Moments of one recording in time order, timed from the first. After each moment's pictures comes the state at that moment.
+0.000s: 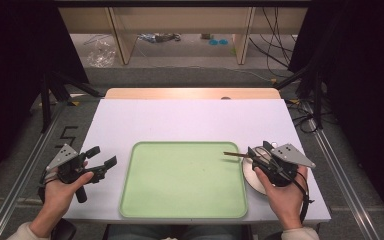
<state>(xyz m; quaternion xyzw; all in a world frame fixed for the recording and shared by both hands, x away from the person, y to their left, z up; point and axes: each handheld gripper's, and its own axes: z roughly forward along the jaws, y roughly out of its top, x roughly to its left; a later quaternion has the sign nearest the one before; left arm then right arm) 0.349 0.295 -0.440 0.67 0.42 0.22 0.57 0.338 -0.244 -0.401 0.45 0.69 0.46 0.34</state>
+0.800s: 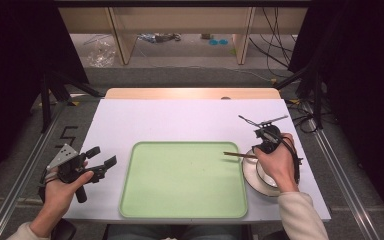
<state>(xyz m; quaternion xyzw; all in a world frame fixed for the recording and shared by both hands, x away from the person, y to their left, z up) 0.350 0.295 -0.441 0.67 0.42 0.22 0.57 0.426 -0.236 -0.391 0.58 0.78 0.21 0.13</state>
